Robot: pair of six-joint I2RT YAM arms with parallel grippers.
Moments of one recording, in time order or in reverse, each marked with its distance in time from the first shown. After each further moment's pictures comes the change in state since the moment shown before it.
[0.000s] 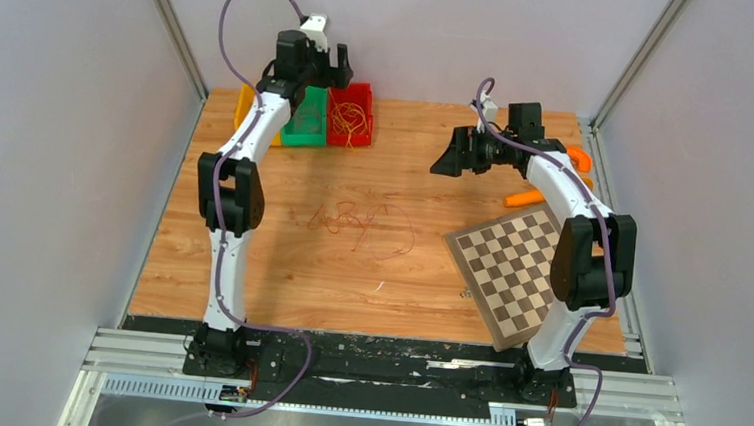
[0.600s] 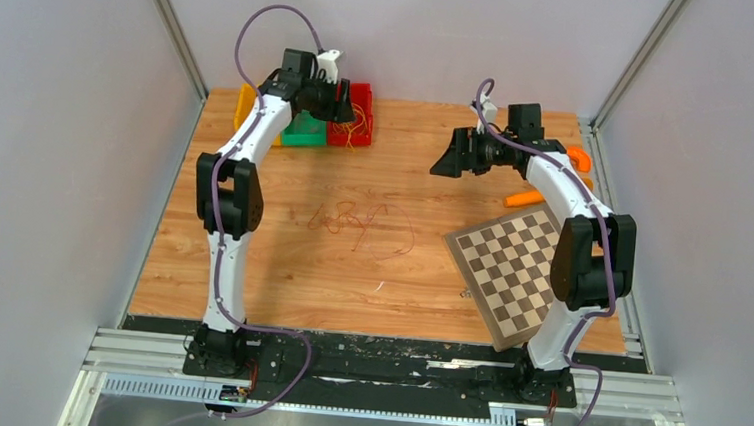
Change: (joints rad) left arm -0.011 -0.097 -0.089 -0.354 0.259 0.095; right arm 0.000 -0.001 -0.005 0.000 -0.008 0.000
